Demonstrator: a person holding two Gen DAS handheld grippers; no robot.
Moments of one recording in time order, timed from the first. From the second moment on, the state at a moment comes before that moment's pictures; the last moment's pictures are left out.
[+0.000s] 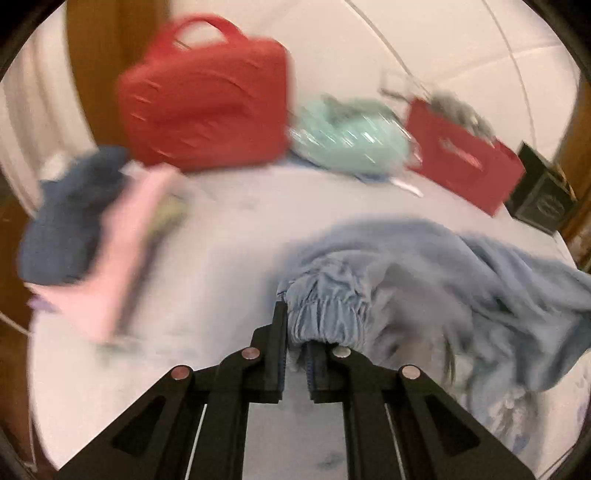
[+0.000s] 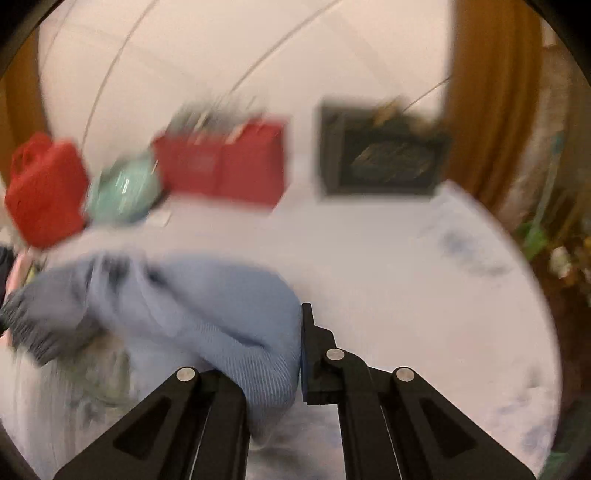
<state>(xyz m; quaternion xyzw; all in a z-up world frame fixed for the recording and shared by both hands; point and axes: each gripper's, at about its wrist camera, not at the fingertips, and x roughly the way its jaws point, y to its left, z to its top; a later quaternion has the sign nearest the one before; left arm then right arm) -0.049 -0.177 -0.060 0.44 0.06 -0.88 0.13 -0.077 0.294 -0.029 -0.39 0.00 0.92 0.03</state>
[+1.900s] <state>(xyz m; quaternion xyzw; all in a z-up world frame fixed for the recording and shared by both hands) -0.191 -0.085 -0.194 0.54 -0.04 -0.84 0.05 0.036 0.465 -0.144 -0.53 0.10 0.83 0.14</state>
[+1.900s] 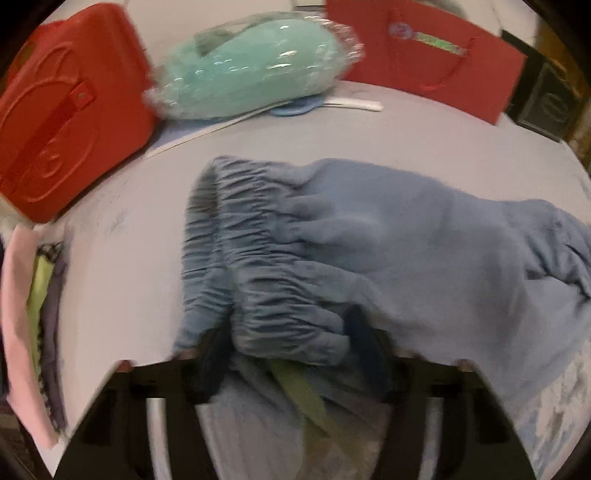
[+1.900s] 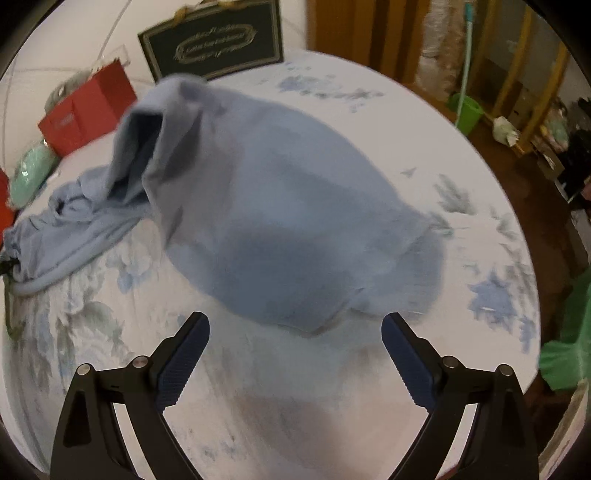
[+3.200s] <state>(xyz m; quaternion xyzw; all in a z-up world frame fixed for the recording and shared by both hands) -0.037 -0.179 -0.104 0.52 0.02 -0.84 0.16 0.022 0.504 -0.099 -0.49 0.11 0.86 0.10</state>
